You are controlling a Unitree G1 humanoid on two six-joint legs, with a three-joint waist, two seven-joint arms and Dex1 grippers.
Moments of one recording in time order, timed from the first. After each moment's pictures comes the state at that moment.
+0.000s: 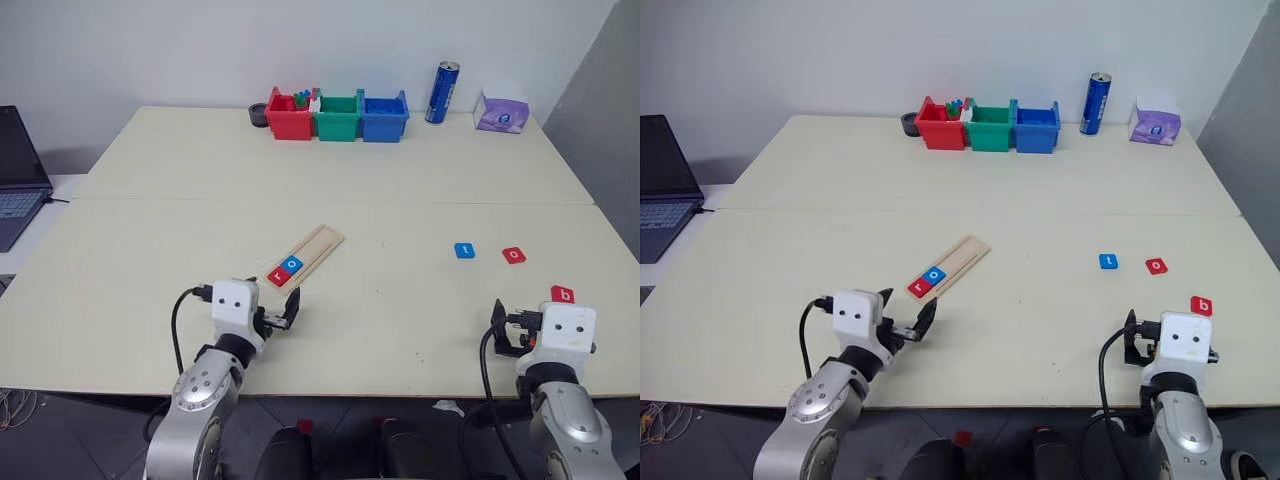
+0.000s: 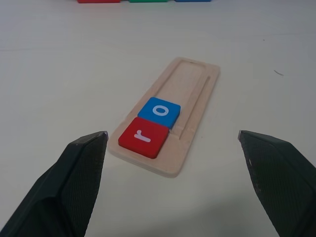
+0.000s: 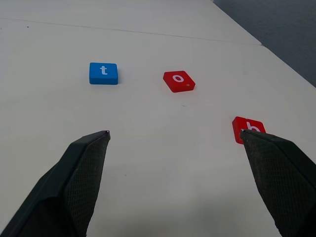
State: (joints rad) left arm 0.15 0.21 0.00 -0.55 -0.20 0.50 -0.19; right arm 0.34 -0.09 -0.16 -0.77 -0.03 0.58 -0.04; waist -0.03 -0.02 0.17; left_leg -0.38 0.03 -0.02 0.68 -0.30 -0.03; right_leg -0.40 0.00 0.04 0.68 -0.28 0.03
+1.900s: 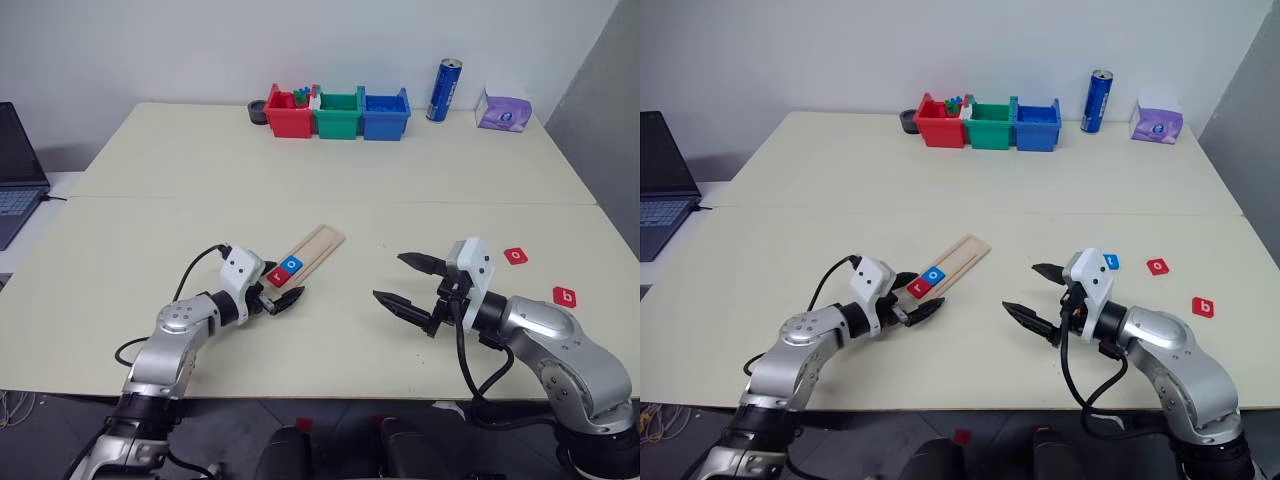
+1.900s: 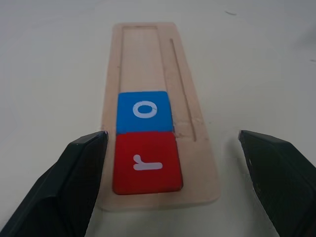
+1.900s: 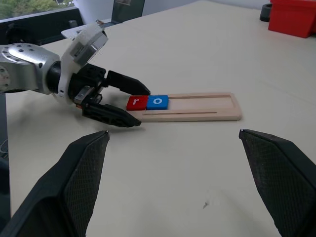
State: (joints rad) left arm -0.28 0.50 -0.03 0.10 -0.24 0.28 -0.73; right arm -0.16 -0.49 0.01 -0.58 0.49 0.69 0.69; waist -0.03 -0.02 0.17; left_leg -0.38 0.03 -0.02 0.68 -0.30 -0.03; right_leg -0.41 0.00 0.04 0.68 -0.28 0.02
